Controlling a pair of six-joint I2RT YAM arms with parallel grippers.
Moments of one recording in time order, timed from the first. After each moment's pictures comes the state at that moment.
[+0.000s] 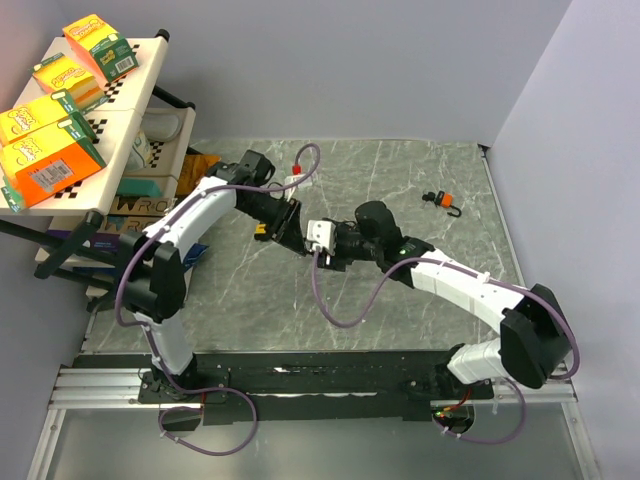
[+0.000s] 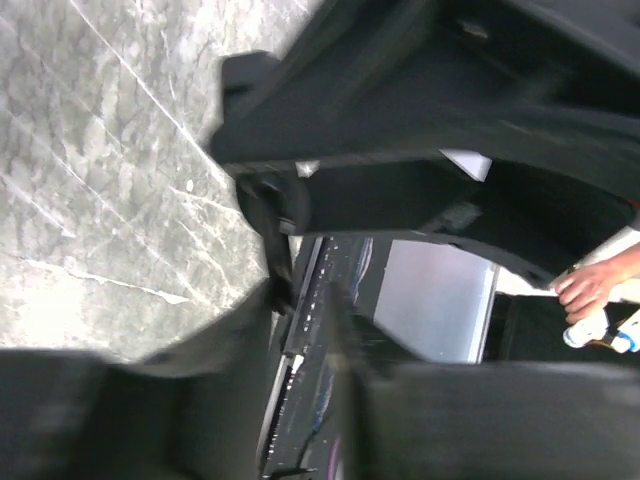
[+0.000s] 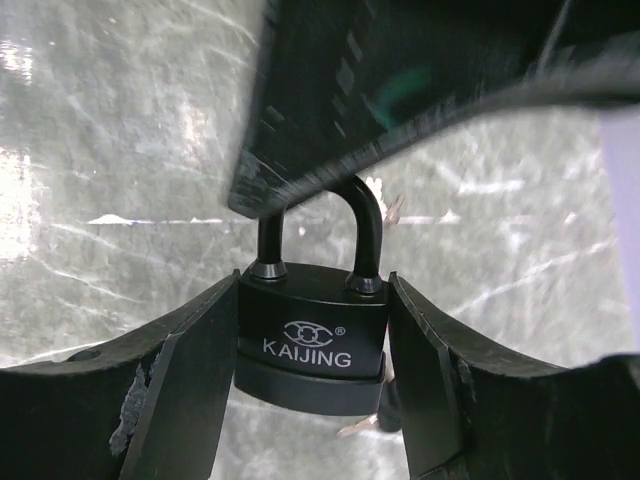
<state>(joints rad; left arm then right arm) -0.42 1.82 1.57 -1.03 1.03 0.25 0.70 1.34 0.90 -0.05 -0.45 -0.75</state>
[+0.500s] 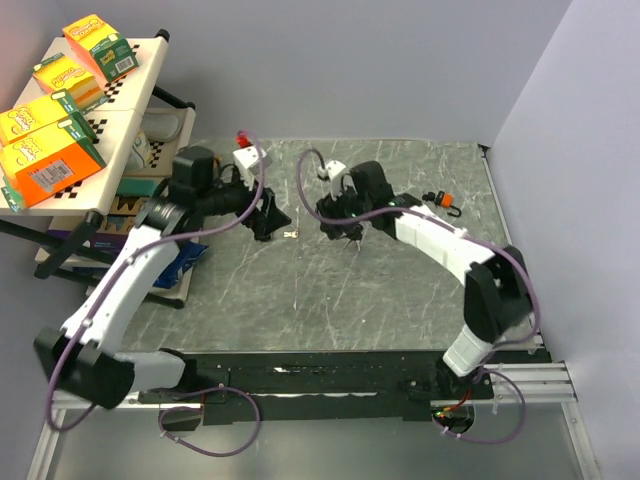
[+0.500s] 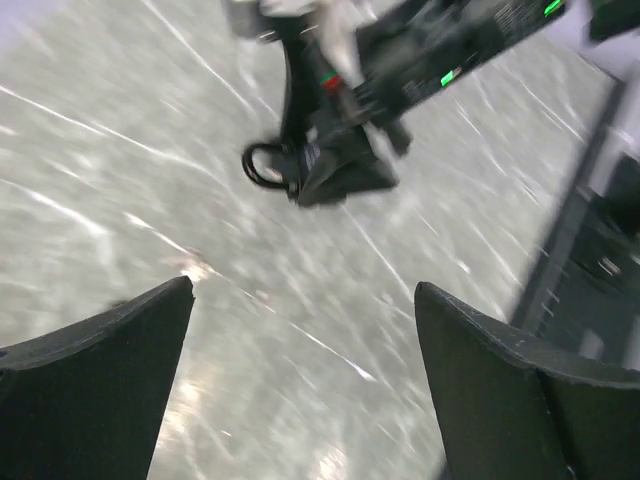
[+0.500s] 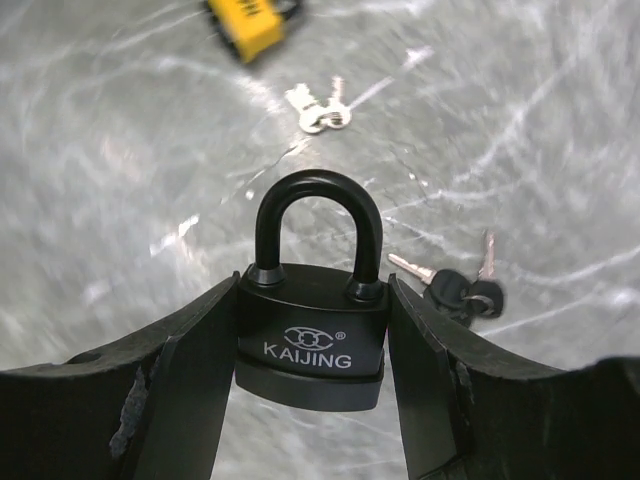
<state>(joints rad) -0.36 1.30 1.34 -0.55 0.69 0.16 0.55 1.60 1.23 -0.29 -0.31 -0.22</state>
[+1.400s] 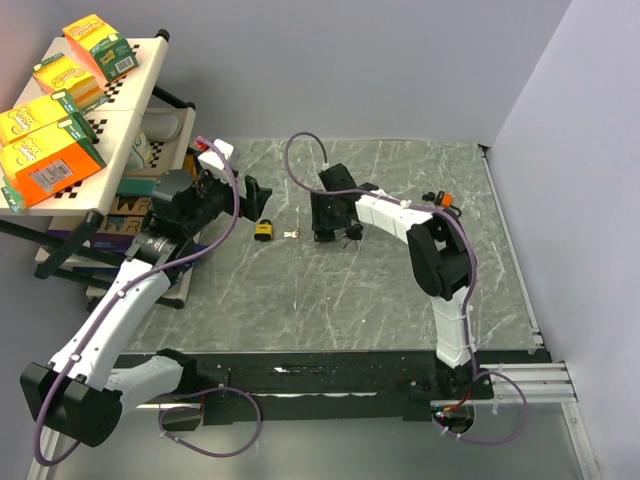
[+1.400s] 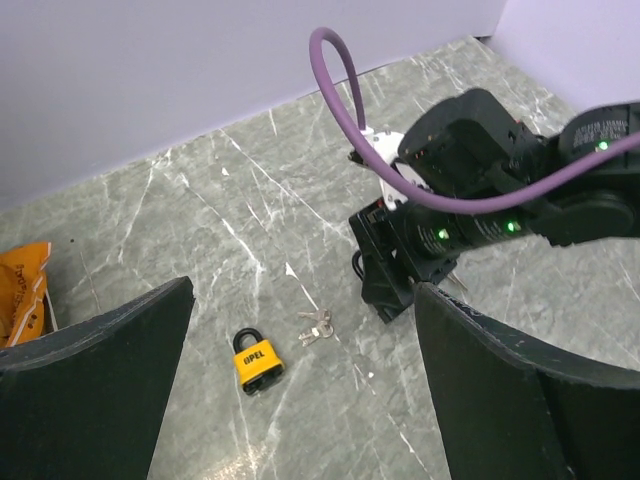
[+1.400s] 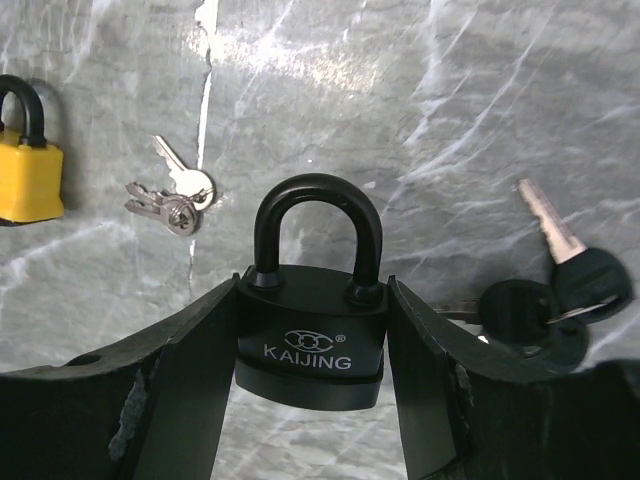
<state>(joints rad) -0.36 1.07 1.05 -0.09 0.21 -0.01 0.57 2.08 1.58 -0.45 0.00 0.42</state>
